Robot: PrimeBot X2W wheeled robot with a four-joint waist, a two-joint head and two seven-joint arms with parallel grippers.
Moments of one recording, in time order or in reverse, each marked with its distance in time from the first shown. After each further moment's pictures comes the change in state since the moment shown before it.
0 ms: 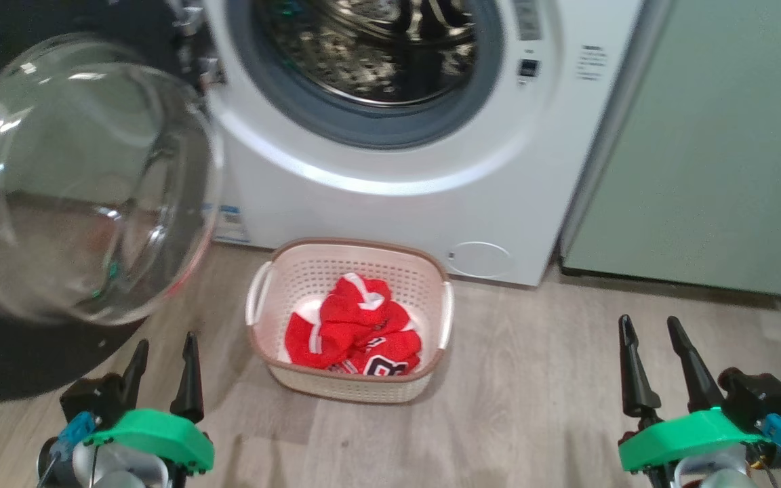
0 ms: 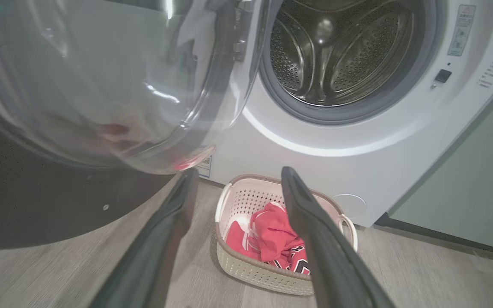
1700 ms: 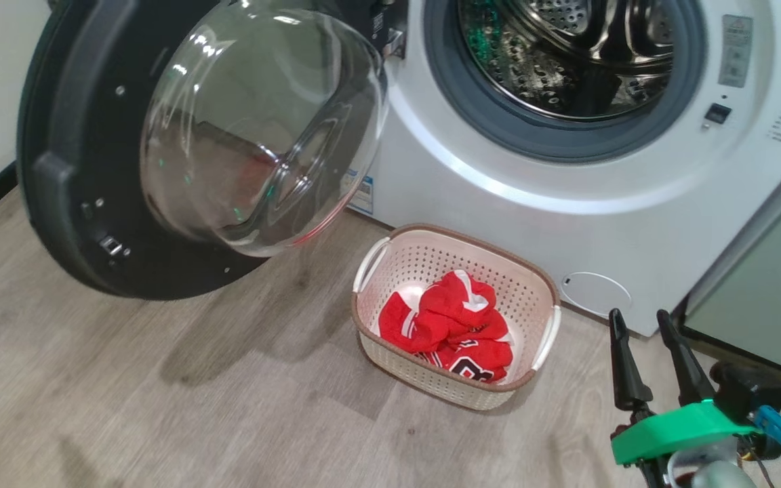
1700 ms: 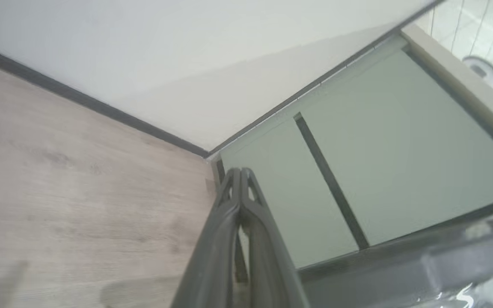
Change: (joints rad) left arm -0.251 0.200 0.449 0.153 -0.661 0.000 0.194; right arm -0.024 0.001 0.028 0.014 0.018 0.000 0.000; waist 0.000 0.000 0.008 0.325
